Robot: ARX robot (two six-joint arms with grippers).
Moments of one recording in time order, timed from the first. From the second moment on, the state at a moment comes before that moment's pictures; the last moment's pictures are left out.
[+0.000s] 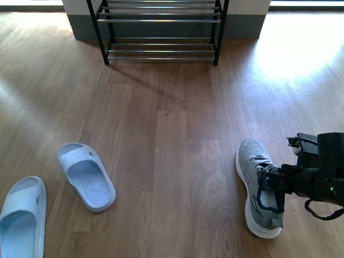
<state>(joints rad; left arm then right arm) -0.63 0.66 0.26 0.10 -1.00 -0.13 0.01 2.67 0.97 0.80 -0.06 0.16</state>
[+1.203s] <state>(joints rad) -0.63 0.66 0.26 0.10 -1.00 -0.13 0.18 0.31 0.16 -0.02 -0.19 0.03</state>
